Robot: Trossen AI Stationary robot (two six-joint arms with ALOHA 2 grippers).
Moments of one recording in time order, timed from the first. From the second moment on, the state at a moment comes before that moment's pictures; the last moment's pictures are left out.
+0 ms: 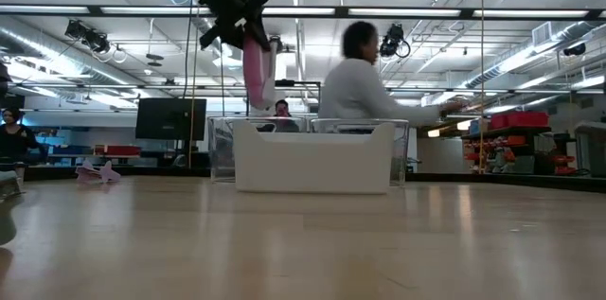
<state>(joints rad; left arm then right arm) 0.48 1.39 1.25 -0.47 -0.22 -0.46 0.43 1.47 1.20 -0.42 0.51 0.36</state>
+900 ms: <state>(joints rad) 0.77 1.73 1.25 -0.54 0.18 -0.44 0.38 1.45 1.18 -0.32 0.54 0.17</state>
